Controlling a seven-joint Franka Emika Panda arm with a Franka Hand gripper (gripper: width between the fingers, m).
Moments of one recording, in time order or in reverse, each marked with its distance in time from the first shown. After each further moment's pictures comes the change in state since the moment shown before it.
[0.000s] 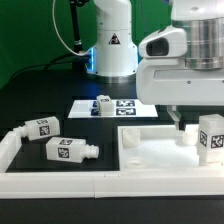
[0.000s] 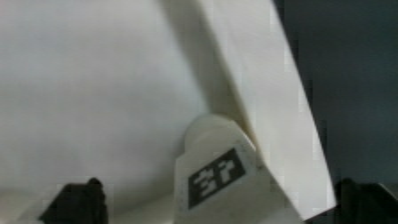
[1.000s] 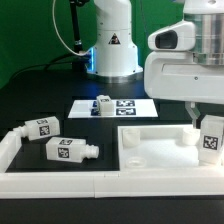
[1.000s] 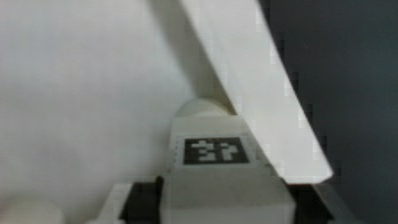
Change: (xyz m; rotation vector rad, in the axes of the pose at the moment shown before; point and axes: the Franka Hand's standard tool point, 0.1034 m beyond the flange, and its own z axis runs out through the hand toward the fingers) arm 0.005 -0.005 -0.001 0.017 0.017 0.474
